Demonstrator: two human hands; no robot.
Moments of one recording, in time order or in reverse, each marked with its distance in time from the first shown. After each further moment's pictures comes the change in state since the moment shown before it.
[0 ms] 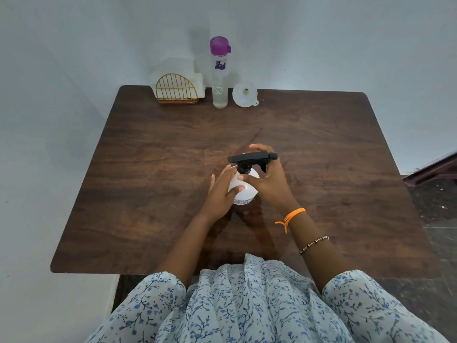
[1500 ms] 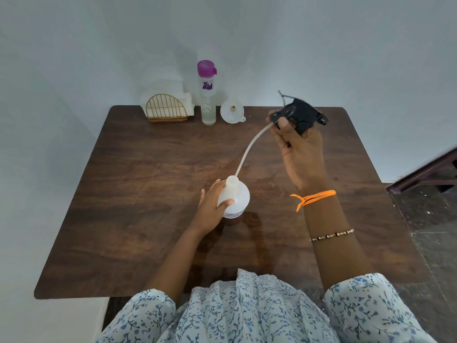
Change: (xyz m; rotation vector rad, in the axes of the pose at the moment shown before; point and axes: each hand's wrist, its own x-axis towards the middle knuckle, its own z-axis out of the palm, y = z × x) left_hand 0.000 0.001 -0.003 0.046 -0.025 -0.035; right_hand 0.038 -0.077 -0.056 0.702 0.199 -0.094
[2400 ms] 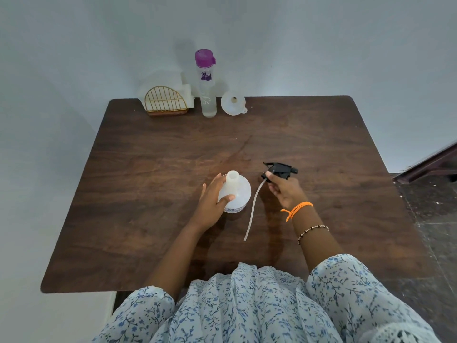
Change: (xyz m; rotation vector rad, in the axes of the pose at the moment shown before) left_hand 0.002 -0.002 0.000 0.018 -0.003 0.002; right_hand -0.014 0.115 -0.094 -0.274 0.456 0.691
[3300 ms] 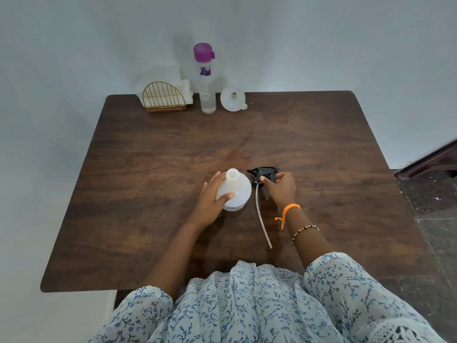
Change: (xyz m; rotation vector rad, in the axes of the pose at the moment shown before) left_hand 0.000 0.002 -0.002 -0.079 -0.048 -0.077; right_hand 0.006 0.025 0.005 -0.725 0.266 -0.281
